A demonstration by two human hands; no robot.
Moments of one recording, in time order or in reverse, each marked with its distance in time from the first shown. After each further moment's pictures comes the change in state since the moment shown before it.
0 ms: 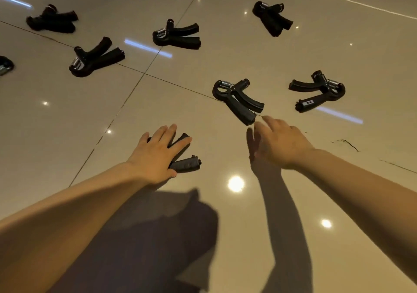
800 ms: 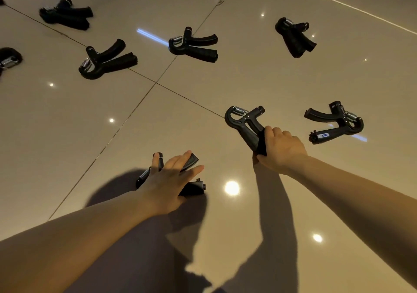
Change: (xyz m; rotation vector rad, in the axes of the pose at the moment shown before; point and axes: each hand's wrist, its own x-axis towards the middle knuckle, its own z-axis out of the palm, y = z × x) left_hand 0.011 0.009 0.014 -0.193 -0.072 0.032; right_hand 0.083 0.009 -0.002 -0.068 0.006 0.097
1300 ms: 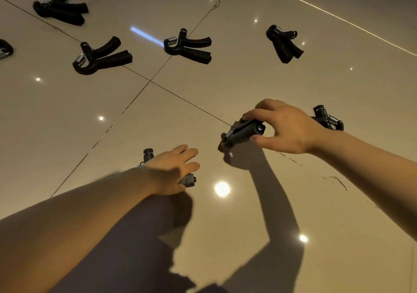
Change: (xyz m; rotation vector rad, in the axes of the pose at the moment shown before) left_hand 0.025 0.000 -0.017 0.135 0.060 0.239; right_hand -0.027 0.023 -0.093 0.190 0.143 -0.485
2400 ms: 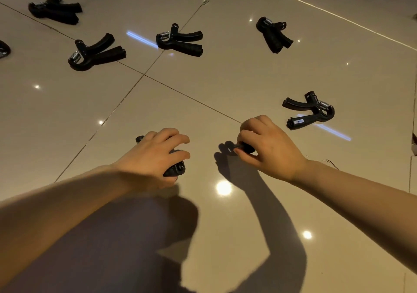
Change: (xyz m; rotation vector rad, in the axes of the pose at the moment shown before) left_hand -0.047 0.015 -0.017 0.011 0.411 0.040; right_hand -0.053 -0.034 0.064 -0.040 0.361 -0.137
